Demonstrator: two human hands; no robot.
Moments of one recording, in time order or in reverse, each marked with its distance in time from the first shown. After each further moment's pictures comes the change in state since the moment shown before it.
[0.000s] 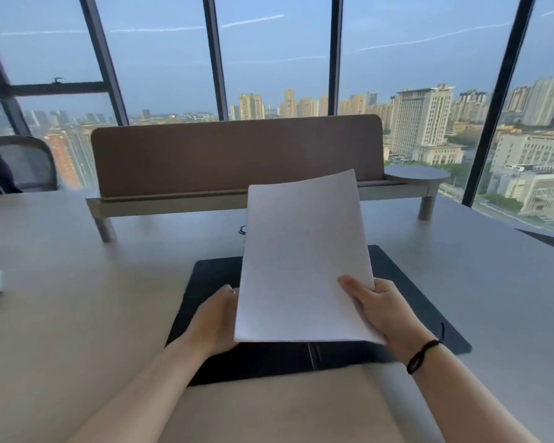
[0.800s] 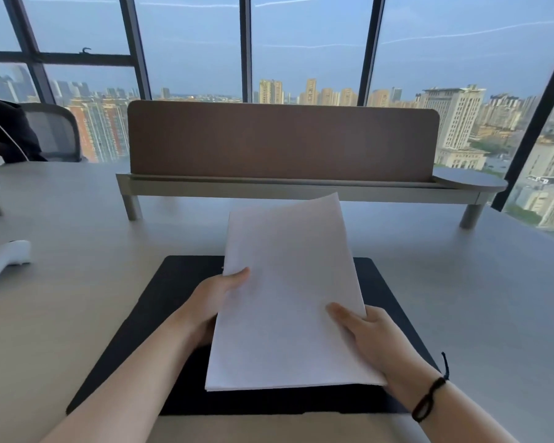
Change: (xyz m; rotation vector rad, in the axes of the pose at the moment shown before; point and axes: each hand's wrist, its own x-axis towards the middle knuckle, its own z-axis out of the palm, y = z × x) left_hand -0.006 -0.058 -0.041 -1.472 -0.037 -0.523; right_hand -0.016 0.010 0.083 -0.076 -0.139 0.153
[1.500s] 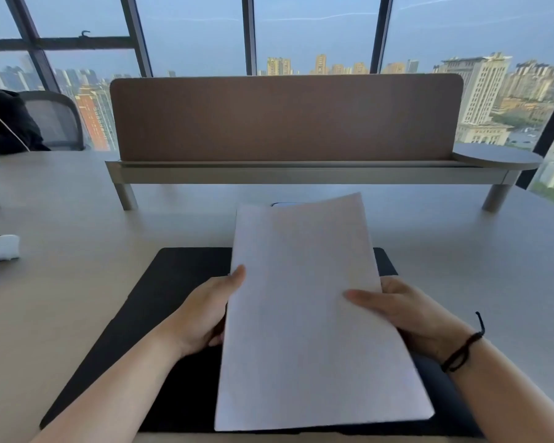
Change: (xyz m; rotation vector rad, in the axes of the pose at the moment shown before) left_hand 0.017 -0.018 -0.003 0.306 -0.046 0.046; right_hand 0.053 -0.016 -0.052 -0.013 -0.318 0.042
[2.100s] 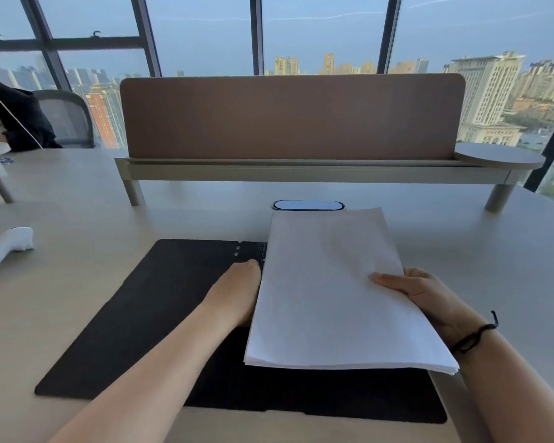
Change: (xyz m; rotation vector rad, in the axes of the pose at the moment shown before) left_hand 0.030 0.010 0.033 1.155 0.266 0.051; right_hand -0.006 -0.002 -0.030 0.236 0.105 0.059
